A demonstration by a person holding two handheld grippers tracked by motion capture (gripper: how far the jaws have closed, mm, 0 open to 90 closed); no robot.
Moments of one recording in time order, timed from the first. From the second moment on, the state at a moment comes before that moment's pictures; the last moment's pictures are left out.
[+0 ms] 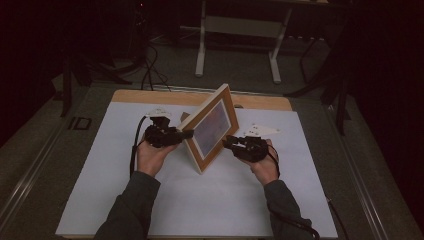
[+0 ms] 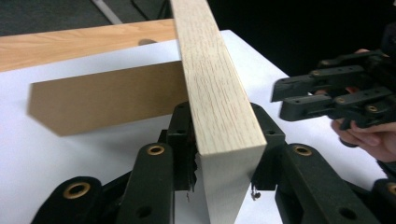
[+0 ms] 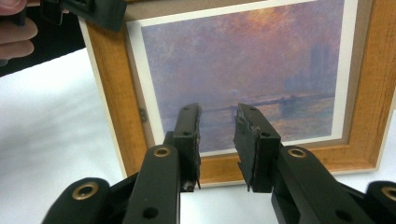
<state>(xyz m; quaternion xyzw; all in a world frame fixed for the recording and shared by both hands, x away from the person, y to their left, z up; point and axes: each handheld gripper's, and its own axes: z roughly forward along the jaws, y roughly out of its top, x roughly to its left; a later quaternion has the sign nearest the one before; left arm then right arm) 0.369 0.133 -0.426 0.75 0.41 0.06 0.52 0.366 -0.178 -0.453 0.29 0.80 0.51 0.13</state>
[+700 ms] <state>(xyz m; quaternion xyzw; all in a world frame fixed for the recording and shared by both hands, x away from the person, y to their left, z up) 0.383 0.142 -0.421 0.79 0.34 0.01 0.52 0.366 -0.176 -0.453 0.29 0.81 0.49 0.15</state>
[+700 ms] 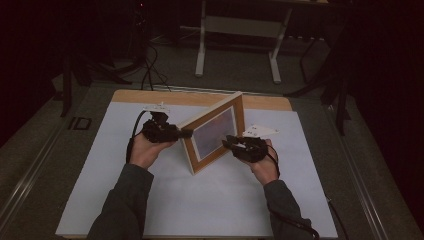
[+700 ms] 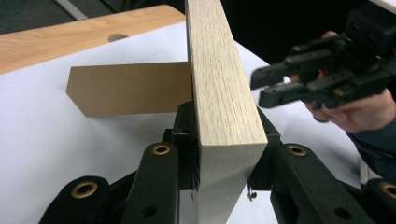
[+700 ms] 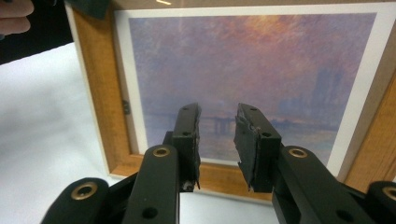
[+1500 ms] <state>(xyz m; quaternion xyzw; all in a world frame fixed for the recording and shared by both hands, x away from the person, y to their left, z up) 0.377 0.149 -0.423 0.78 0.34 0.03 0.52 0.390 -0.186 -0.449 0.33 0.80 0.46 0.20</state>
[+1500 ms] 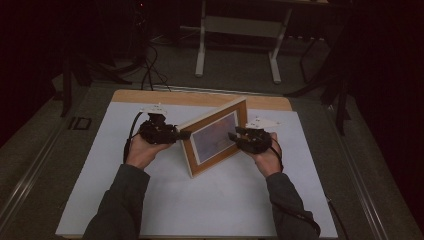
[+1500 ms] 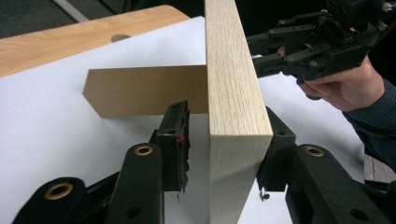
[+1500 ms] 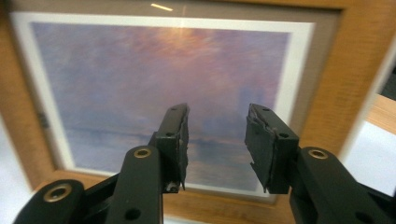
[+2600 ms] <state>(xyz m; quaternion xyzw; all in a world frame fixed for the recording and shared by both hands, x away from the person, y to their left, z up) 0.347 0.142 -0.428 0.78 0.38 0.10 0.48 0.436 -0.212 -0.438 0.40 0.76 0.47 0.22</state>
